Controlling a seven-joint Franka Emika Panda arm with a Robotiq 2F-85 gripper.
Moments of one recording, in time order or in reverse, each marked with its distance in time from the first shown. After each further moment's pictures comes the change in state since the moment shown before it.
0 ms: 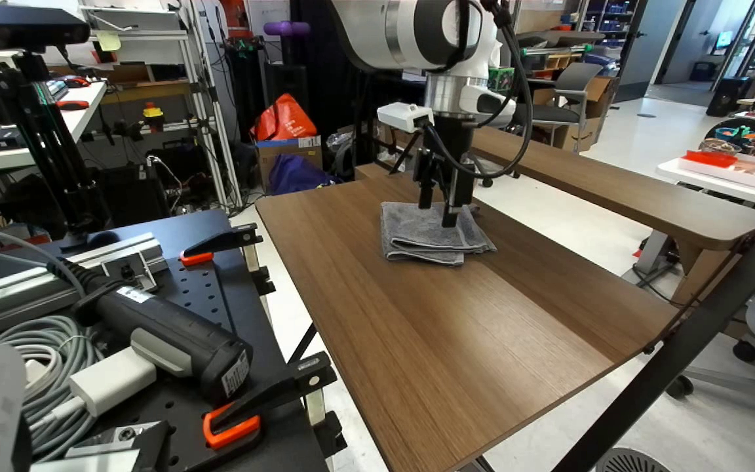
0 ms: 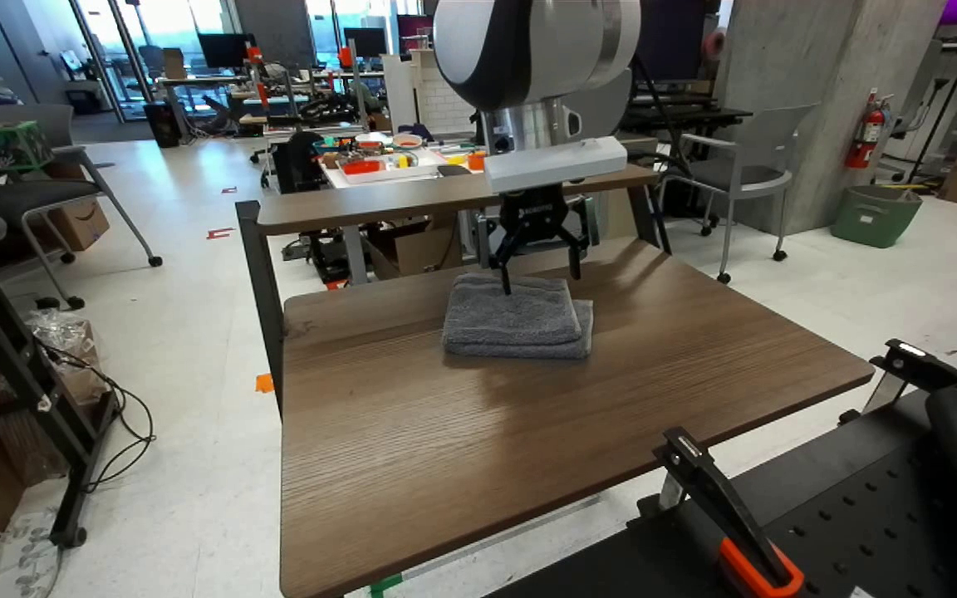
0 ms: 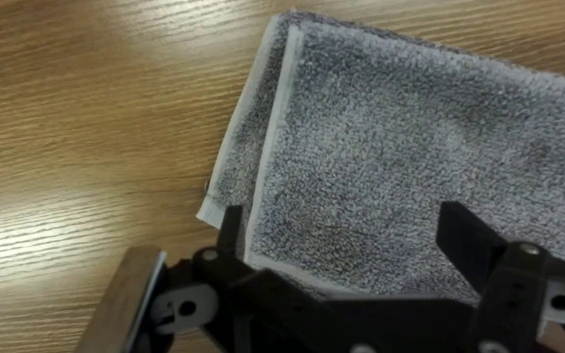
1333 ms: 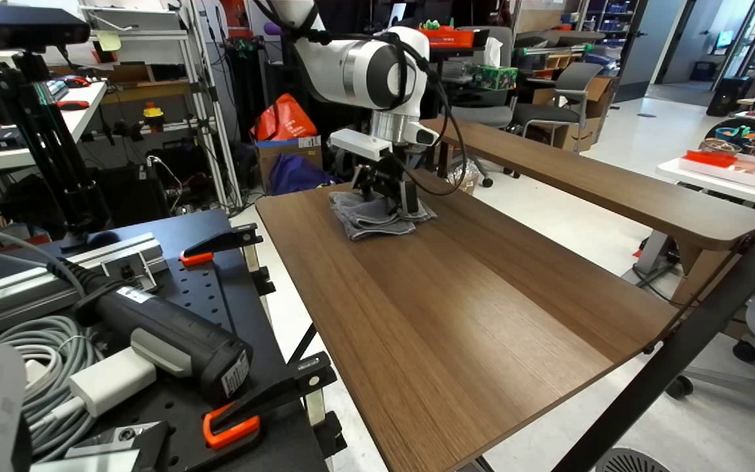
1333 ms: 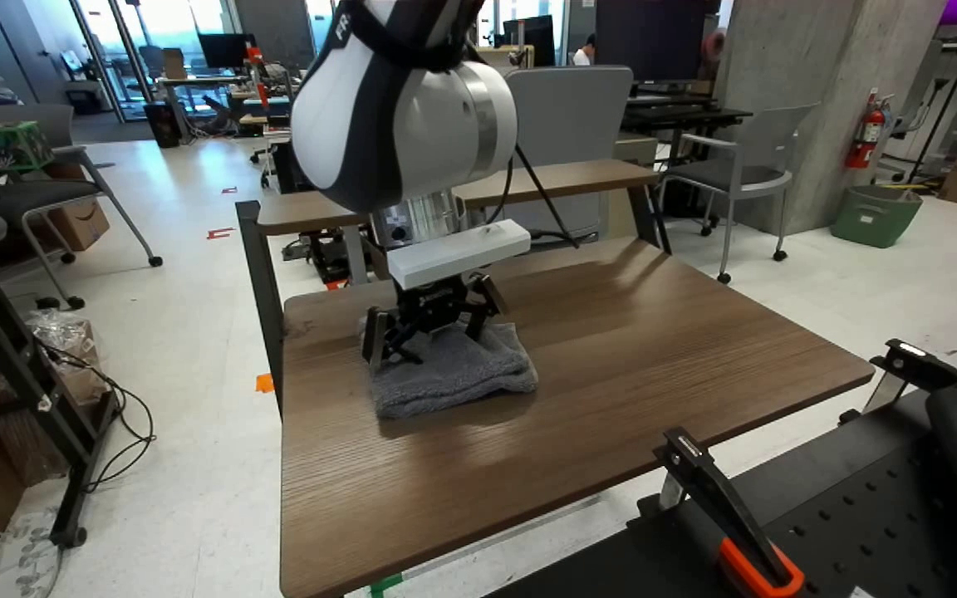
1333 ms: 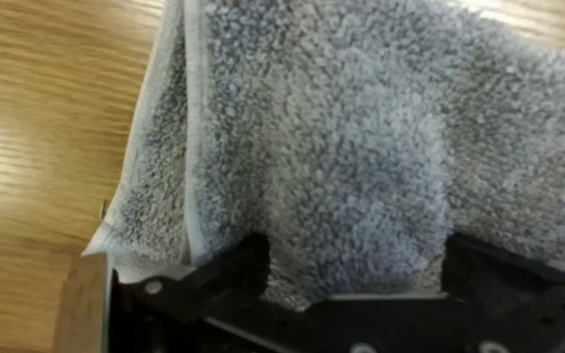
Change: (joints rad) arm 0.126 0.207 0.092 0.193 0.000 -0.055 -0.225
